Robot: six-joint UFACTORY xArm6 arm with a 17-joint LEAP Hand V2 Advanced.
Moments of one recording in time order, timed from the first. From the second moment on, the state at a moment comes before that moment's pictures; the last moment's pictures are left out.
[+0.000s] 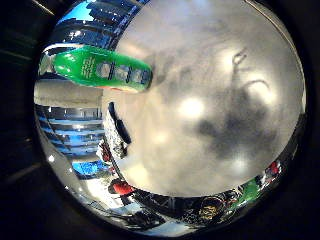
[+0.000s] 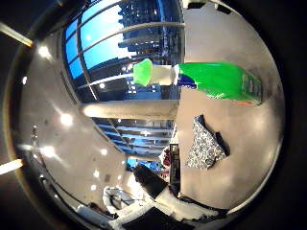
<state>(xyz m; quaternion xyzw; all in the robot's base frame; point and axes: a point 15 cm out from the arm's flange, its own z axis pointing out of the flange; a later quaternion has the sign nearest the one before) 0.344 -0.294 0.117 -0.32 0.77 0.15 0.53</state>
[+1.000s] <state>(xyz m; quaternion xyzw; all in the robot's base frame) 0.429 -0.304 0.099 -0.36 0.75 0.17 0.53</state>
